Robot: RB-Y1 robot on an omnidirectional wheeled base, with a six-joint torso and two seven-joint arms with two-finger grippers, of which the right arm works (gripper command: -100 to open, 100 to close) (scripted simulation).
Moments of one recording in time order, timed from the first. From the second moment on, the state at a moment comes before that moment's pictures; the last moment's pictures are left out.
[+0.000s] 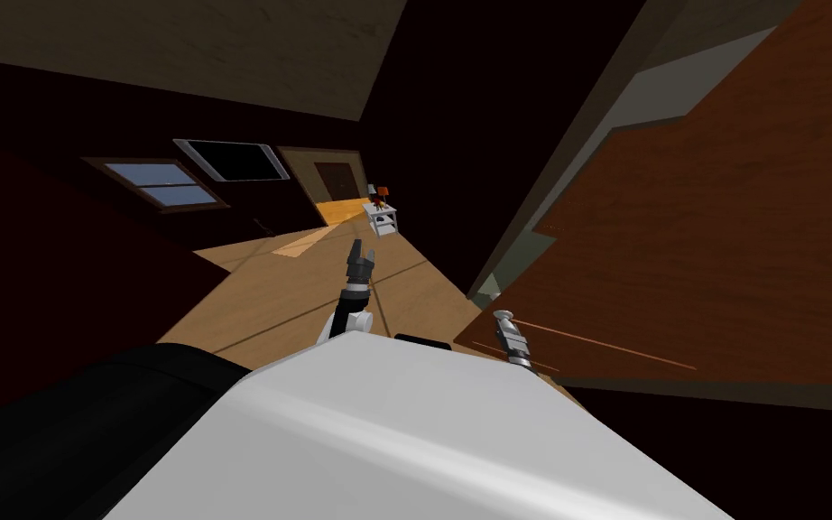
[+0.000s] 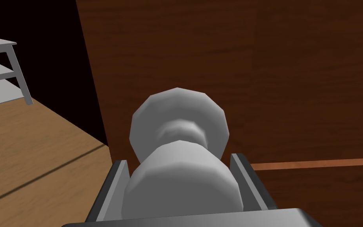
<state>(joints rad) 0.24 -0.53 0.41 -0.88 -0.65 -1.00 -1.62</state>
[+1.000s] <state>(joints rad) 0.28 -0.58 0.48 -0.85 -0.61 -1.11 -1.70</state>
